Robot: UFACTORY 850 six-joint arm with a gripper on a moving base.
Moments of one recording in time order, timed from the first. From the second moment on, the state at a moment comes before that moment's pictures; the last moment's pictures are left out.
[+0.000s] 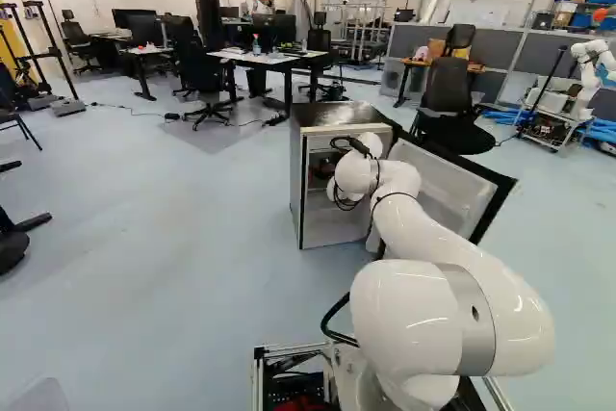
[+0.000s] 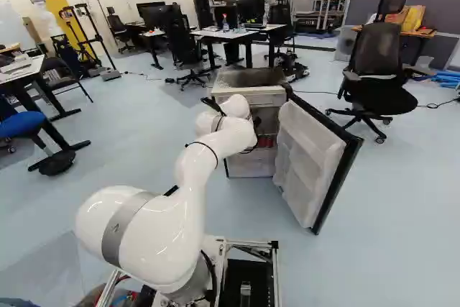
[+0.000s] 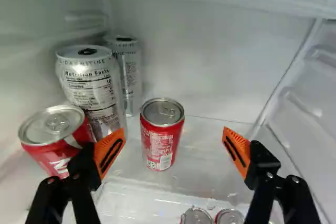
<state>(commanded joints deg) -11.7 -99.3 -127.1 -25.3 49.5 4.6</state>
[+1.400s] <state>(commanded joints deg) -11.9 -103.8 -134.6 -25.3 49.5 4.6</state>
